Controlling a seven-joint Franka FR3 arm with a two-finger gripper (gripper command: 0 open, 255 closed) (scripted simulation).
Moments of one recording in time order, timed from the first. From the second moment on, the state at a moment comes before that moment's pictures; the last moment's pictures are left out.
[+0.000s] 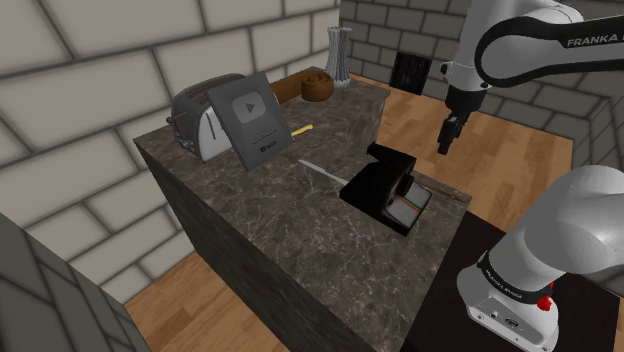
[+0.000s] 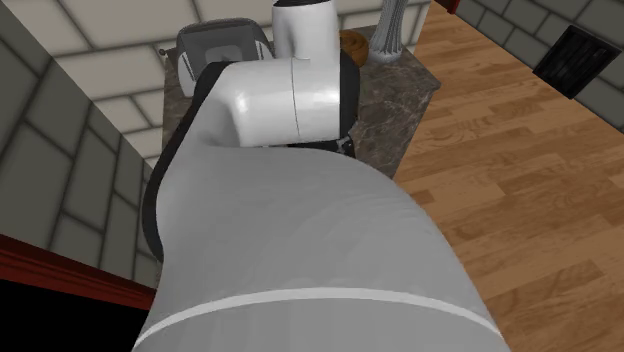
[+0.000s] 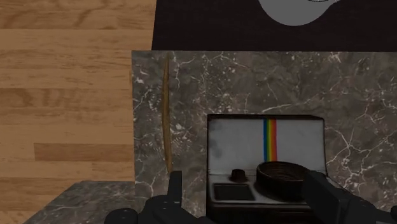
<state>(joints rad) -0.08 -0.83 -0.20 -2.74 -0.24 1.84 -0.25</state>
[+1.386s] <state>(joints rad) -0.08 -0.21 -0.61 -2.89 -0.32 2.68 -0.57</state>
